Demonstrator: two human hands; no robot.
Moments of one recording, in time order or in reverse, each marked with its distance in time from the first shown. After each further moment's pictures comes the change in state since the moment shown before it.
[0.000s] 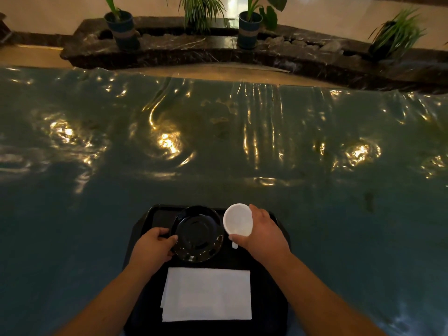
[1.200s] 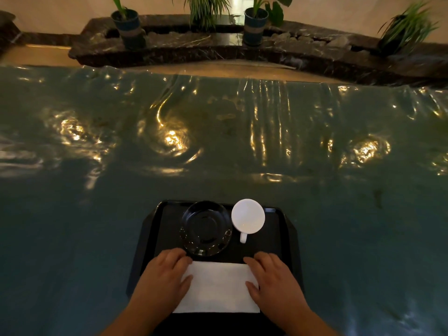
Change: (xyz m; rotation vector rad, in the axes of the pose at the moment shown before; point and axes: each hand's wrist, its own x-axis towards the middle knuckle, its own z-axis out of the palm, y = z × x) left_hand -0.046 -0.073 -0.007 0.925 0.048 0.941; right_hand -0.085 0.057 0.057 -0.321 -0.063 -0.382
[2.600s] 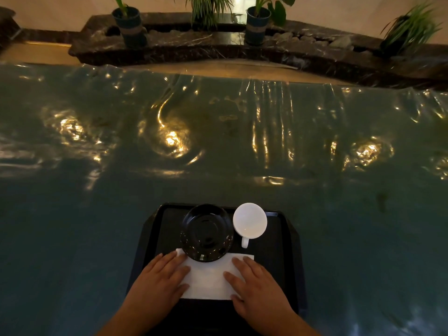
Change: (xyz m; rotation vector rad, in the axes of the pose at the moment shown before) left_hand -0.006 -0.023 0.006 0.107 -0.223 0.089; right_hand 0.014 -0.019 0.023 -0.161 -0.097 -0.220
